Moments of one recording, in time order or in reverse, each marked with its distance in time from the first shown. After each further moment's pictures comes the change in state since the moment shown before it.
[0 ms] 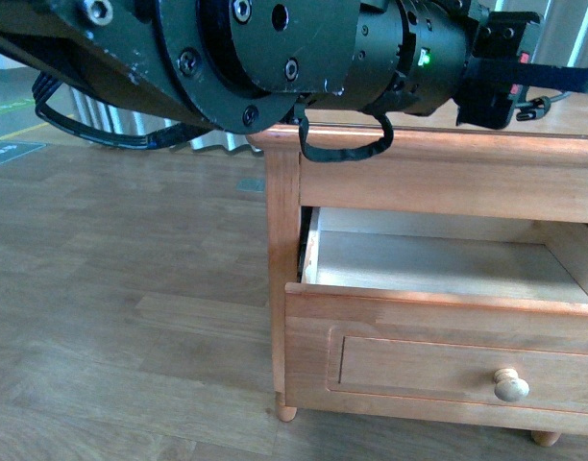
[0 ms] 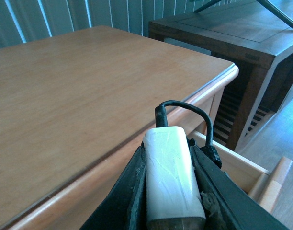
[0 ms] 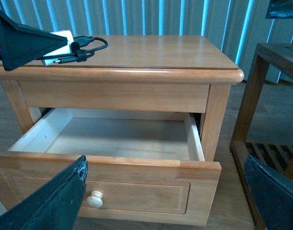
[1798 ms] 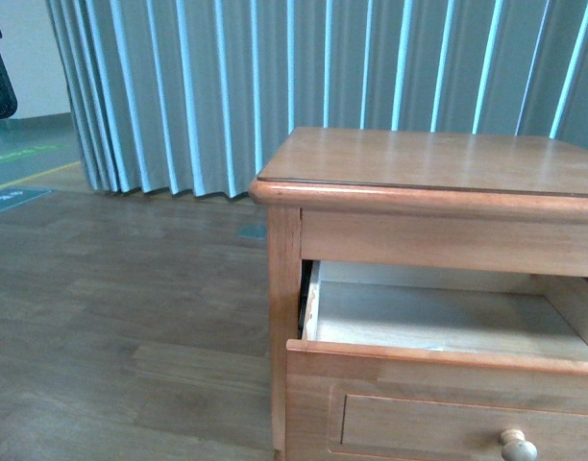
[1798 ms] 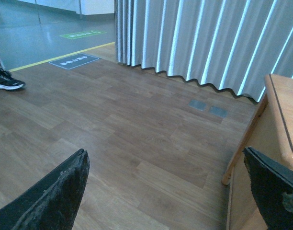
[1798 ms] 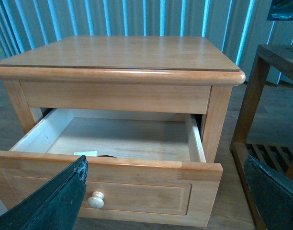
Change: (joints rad) left arm 0.137 -0.898 -0.780 -0.061 -1.077 -0.192; right arm 0.000 0.000 0.000 0.000 0.000 0.000
